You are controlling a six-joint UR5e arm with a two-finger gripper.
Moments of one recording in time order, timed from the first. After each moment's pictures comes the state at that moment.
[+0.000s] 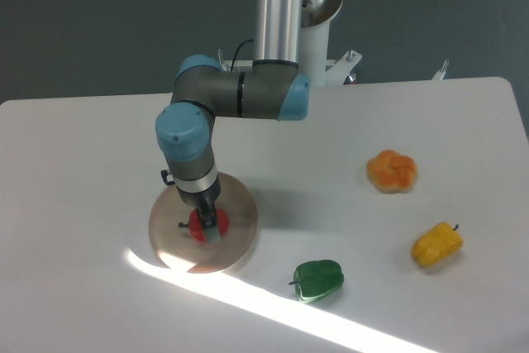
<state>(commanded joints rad) 2.06 -2.14 -1.50 -0.96 1.57 1.20</state>
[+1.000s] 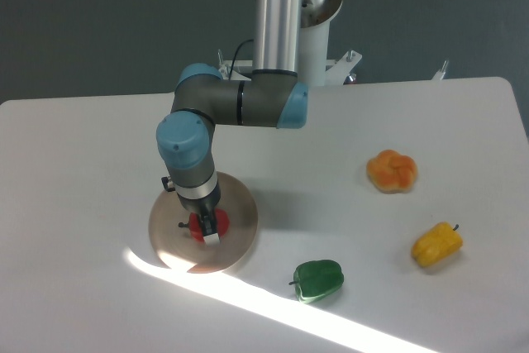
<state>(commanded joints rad) 2.06 -2.16 -1.49 -0.96 1.57 1.20</state>
